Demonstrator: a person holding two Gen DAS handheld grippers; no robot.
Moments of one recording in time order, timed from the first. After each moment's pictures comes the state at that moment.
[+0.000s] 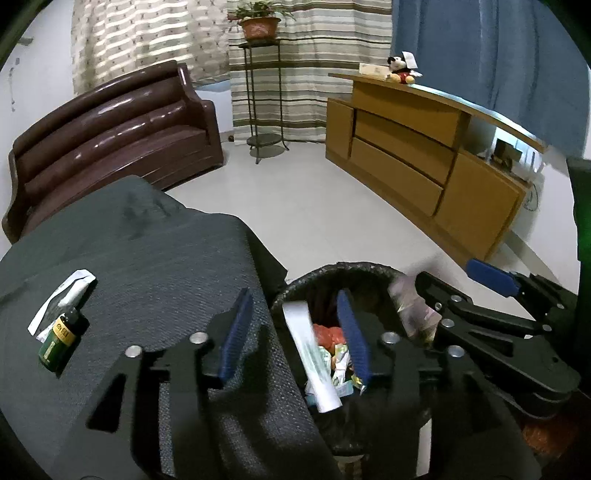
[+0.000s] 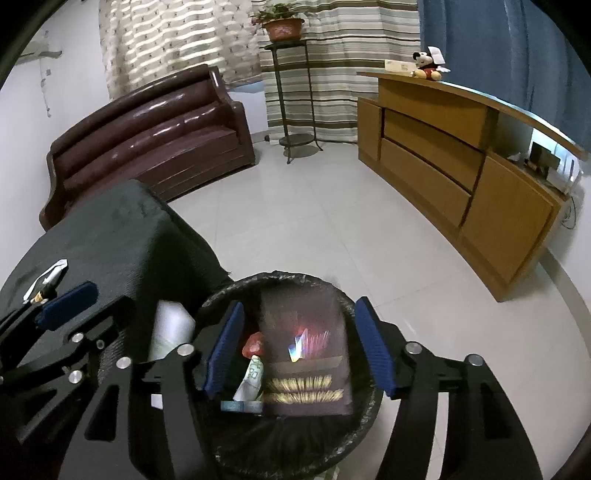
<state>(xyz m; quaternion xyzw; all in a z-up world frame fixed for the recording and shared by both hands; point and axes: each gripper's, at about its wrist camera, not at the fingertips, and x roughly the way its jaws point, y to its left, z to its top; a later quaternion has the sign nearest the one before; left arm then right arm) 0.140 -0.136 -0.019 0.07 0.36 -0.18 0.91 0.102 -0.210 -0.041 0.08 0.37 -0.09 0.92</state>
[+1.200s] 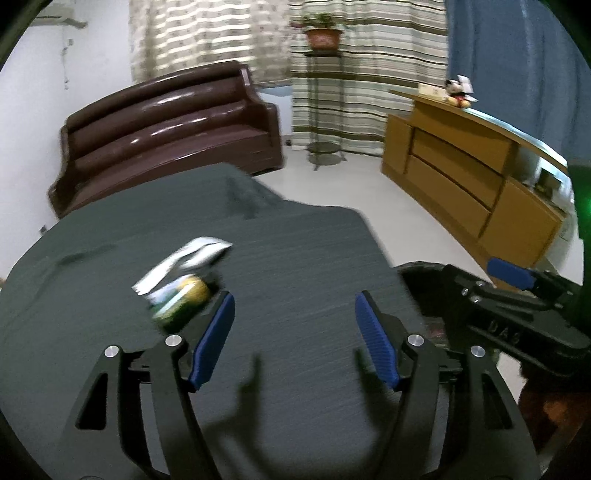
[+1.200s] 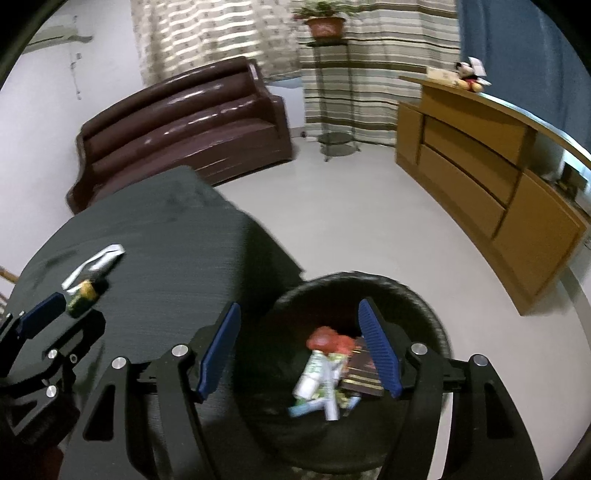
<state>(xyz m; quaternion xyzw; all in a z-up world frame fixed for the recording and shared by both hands) 0.107 -0.022 0.003 0.05 0.34 -0.07 0.94 0.114 -0.135 -0.024 0.06 0.37 -0.02 0.92</state>
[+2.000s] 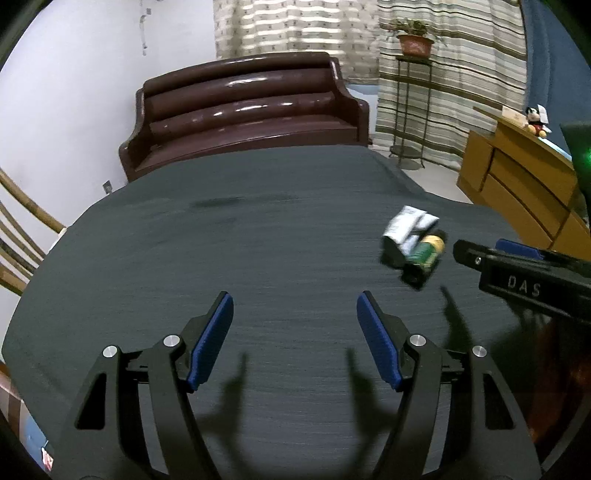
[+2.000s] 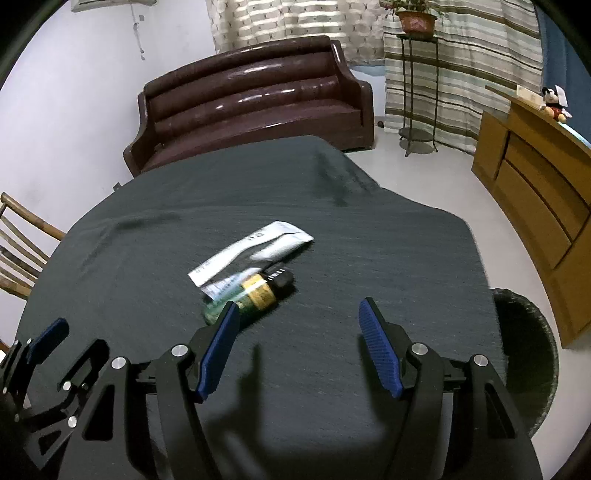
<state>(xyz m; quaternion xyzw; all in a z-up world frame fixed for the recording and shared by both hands) 0.076 0.155 0.000 0.00 0.35 0.06 0.93 0.150 0.029 -0.023 0.03 0.40 0.09 0.91</state>
